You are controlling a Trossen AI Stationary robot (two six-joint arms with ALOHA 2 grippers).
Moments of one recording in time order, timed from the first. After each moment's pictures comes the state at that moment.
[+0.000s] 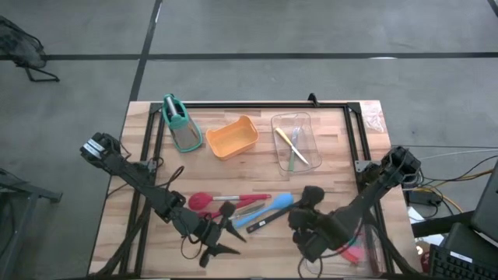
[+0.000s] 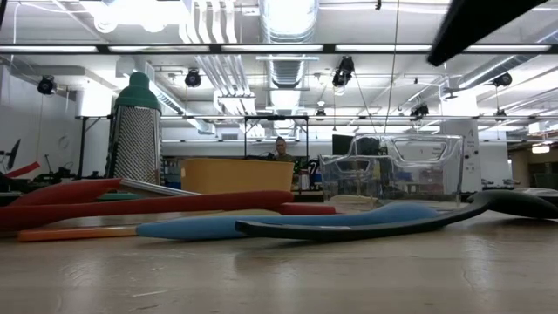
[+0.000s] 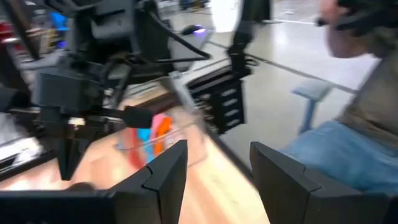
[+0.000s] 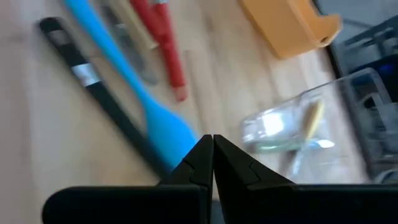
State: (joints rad) left arm -0.63 1.50 0.97 0.38 -0.21 0.14; right arm 0.71 1.79 1.41 -1.13 0.76 0.82
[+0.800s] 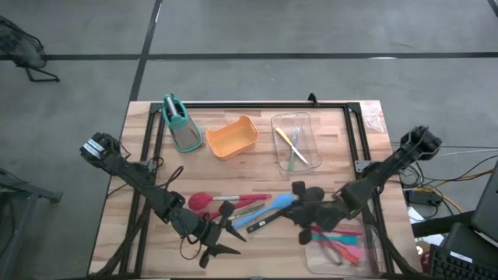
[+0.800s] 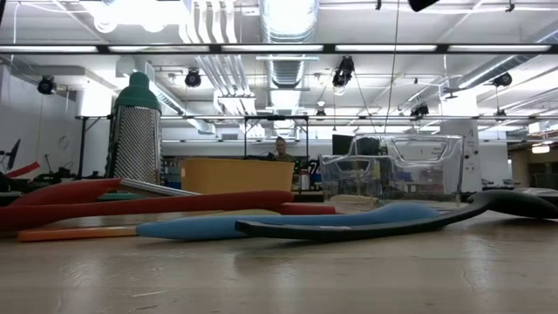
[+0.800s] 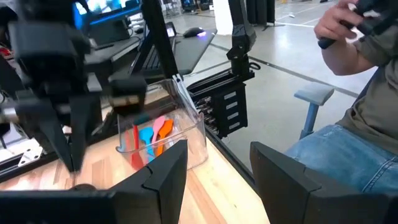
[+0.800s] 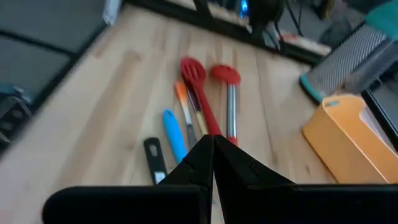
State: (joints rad) left arm -0.64 1.50 0.98 0.38 -0.23 0.13; right arm 0.63 1.43 0.93 -0.08 0.56 0.08
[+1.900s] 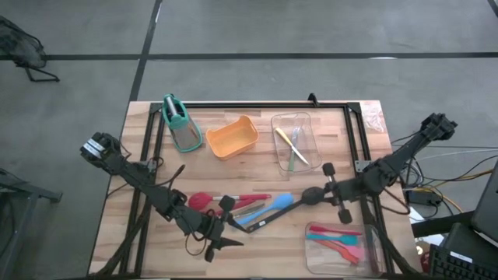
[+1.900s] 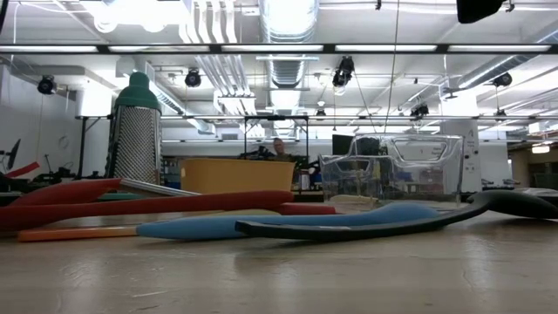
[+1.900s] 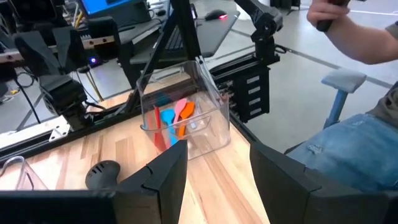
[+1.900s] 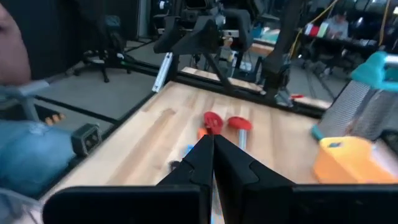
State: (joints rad) left arm -0.61 1.50 0.96 0.35 -0.29 0.12; right arm 0.63 0.76 0.46 0.13 0.37 -0.04
